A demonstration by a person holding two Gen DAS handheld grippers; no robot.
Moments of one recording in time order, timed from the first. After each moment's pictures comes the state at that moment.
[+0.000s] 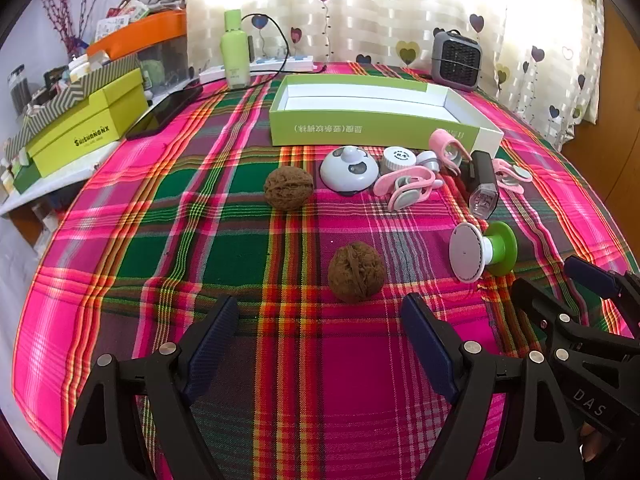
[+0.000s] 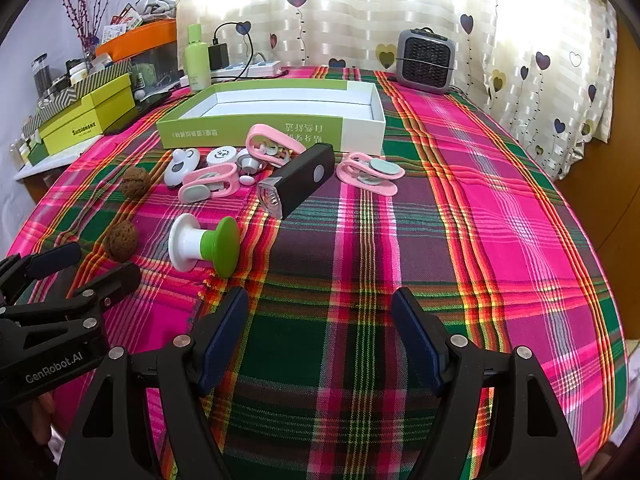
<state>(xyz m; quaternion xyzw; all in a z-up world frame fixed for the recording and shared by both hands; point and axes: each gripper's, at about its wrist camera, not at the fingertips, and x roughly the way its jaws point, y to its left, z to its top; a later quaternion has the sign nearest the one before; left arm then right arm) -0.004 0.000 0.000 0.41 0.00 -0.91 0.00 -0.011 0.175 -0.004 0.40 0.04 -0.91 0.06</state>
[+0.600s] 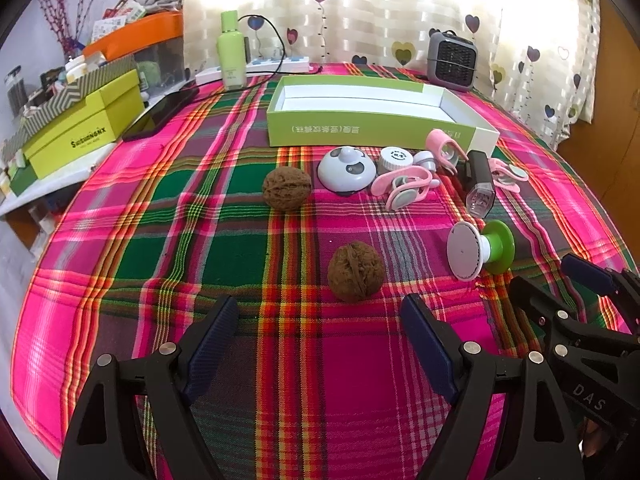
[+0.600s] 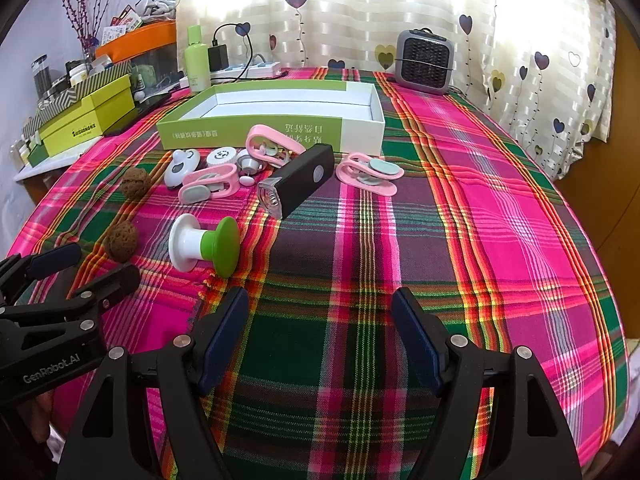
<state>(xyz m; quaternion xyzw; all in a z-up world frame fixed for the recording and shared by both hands) -0.007 -0.002 0.001 0.42 0.00 -0.91 -0.01 -0.011 0.174 -0.004 0.41 0.03 -0.91 0.06</state>
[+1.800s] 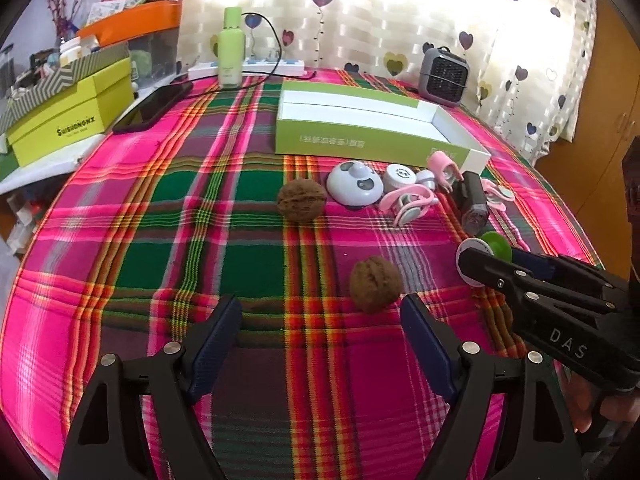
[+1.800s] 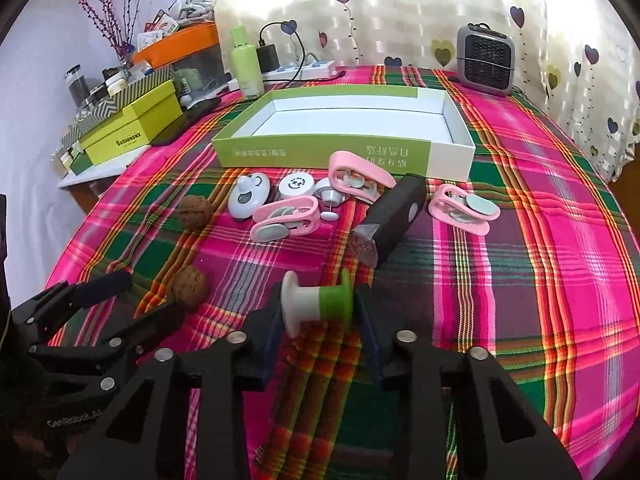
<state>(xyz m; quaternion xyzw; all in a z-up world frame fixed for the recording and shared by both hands) -0.008 -0.027 0.005 0.41 0.04 -0.91 -0.05 -0.039 0.145 0.007 0.42 -0.01 -0.90 0.16</state>
